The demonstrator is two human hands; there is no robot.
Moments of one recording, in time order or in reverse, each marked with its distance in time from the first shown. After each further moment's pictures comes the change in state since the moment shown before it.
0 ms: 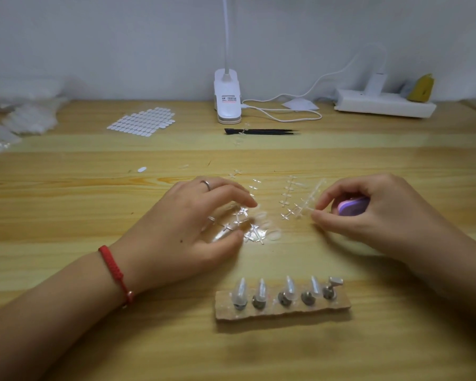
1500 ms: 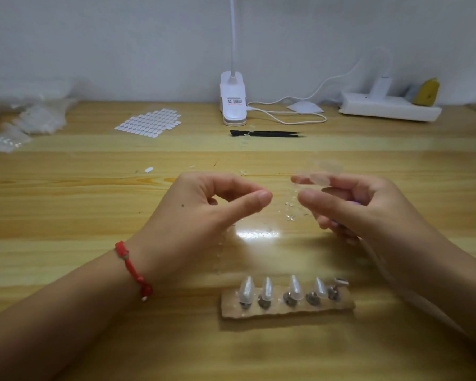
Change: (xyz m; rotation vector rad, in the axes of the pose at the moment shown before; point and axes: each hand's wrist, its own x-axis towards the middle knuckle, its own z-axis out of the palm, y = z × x) left_hand 0.009 0.027 -0.004 -0.695 0.148 -0.343; right_hand -0.012 -0.038 0.016 0.605 -0.083 0.033
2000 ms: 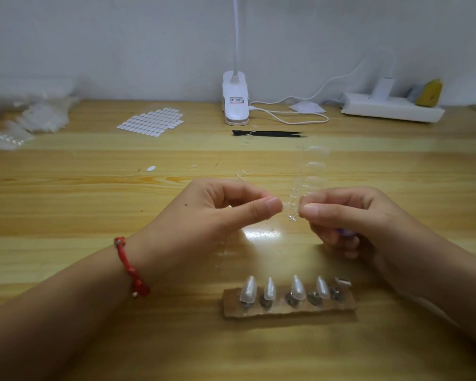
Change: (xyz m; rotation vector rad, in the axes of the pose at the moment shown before) left_hand -0.003 0.007 0.000 -0.145 -0.163 -0.082; right_hand 0.001 0.003 -0.005 0.122 -0.273 0.096
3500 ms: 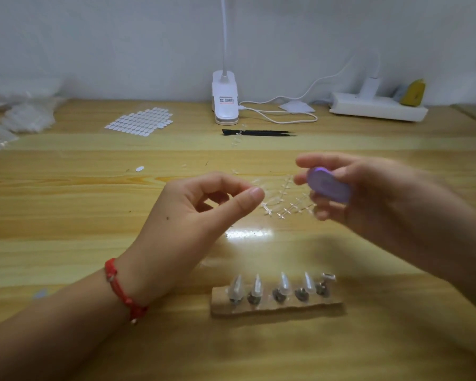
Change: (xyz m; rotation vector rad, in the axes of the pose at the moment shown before) left_hand -0.007 -0.003 0.009 0.036 0.235 0.112; right_hand -0.002 -0.019 -0.021 0.309 0.013 -0.014
